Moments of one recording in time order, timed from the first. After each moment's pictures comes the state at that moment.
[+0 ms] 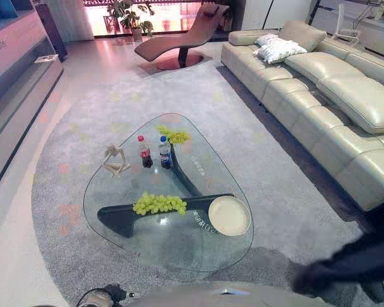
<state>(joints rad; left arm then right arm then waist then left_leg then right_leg) 0.00 0.29 -0.22 1.27 0.07 0.12 0.01 0.00 -0.28 0.17 1.32 -0.08 0.23 -0.08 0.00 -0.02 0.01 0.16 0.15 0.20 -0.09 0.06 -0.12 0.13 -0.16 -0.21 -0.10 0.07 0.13</state>
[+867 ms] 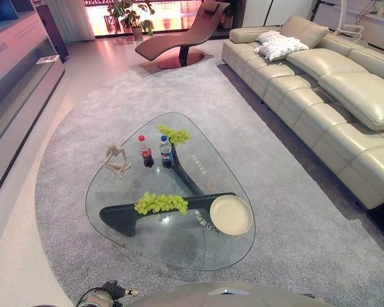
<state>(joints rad) 0.00 0.29 -0.22 1.27 0.07 0.10 0.09 0.00 -0.29 0.17 1.32 -0.08 0.22 -0.08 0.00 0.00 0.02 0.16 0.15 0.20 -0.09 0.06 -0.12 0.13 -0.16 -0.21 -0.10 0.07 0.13</state>
